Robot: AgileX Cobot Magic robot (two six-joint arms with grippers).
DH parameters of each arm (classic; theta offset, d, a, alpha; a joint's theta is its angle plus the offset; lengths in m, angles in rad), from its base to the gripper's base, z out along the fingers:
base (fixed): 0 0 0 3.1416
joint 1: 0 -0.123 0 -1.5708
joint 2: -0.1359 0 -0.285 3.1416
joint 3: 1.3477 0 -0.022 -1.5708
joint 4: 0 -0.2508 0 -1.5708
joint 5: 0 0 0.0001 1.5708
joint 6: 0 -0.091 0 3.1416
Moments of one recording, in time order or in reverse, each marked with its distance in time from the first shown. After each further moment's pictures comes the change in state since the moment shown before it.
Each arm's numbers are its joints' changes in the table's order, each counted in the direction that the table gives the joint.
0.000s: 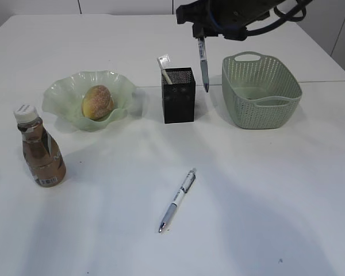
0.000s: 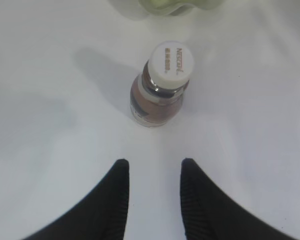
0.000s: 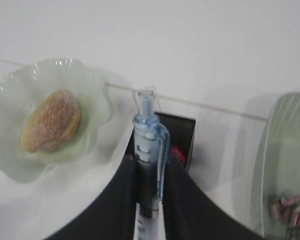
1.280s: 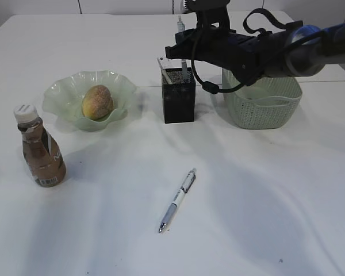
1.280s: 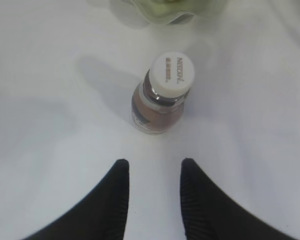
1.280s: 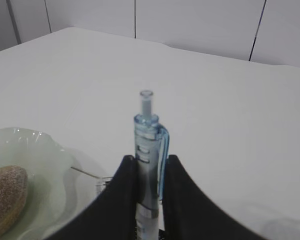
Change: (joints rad) left arm 0.000 0.000 0.000 -0.008 0.022 0.000; right arm 0.044 -0.337 -0.002 0.150 0.750 0.021
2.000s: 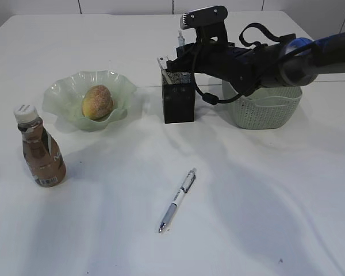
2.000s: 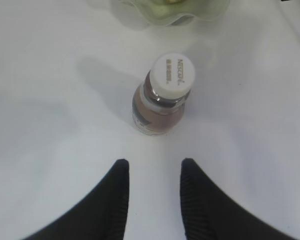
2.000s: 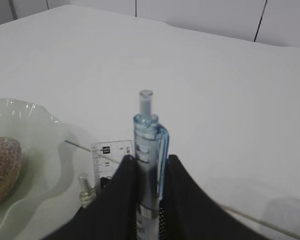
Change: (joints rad) left arm 0.000 0.000 0.000 -0.004 0.002 0.000; right arm 0.012 -0.052 0.000 0.023 0.000 0.000
